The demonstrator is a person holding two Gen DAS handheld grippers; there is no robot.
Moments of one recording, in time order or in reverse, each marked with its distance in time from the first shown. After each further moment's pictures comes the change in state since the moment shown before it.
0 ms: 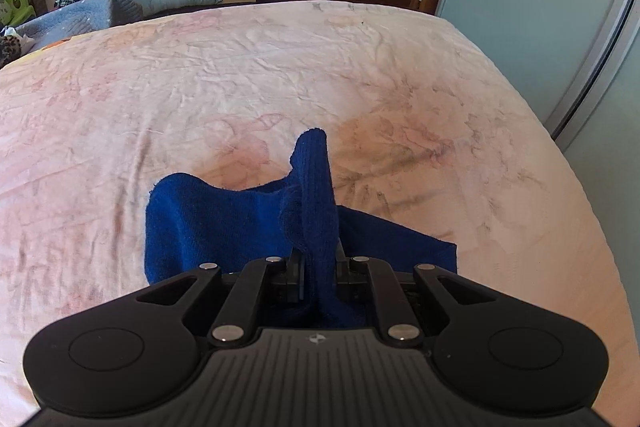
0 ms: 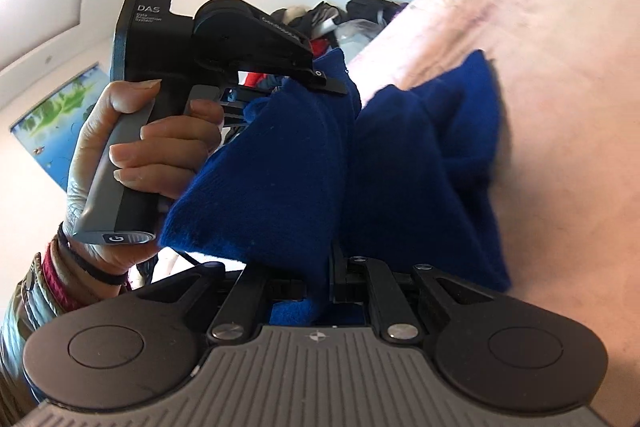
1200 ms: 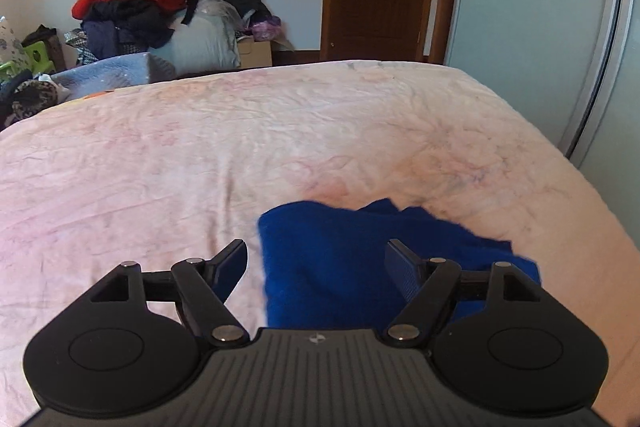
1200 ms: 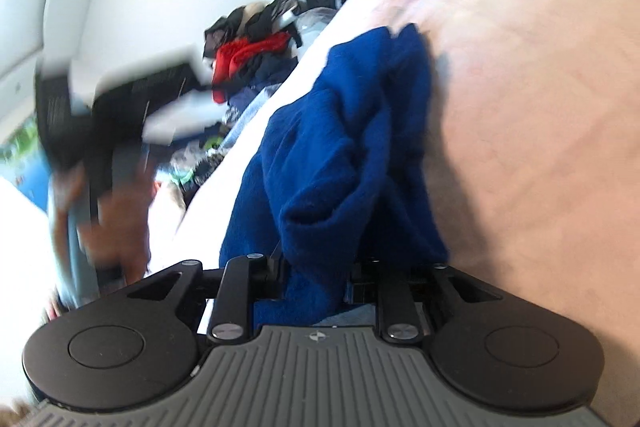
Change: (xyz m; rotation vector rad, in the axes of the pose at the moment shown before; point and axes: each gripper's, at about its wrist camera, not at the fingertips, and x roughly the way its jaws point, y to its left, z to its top) left arm -0.049 0.074 -0.043 0.046 -0.224 0.050; right arm -0.032 -0.022 -0.004 0.196 0.015 -0.027
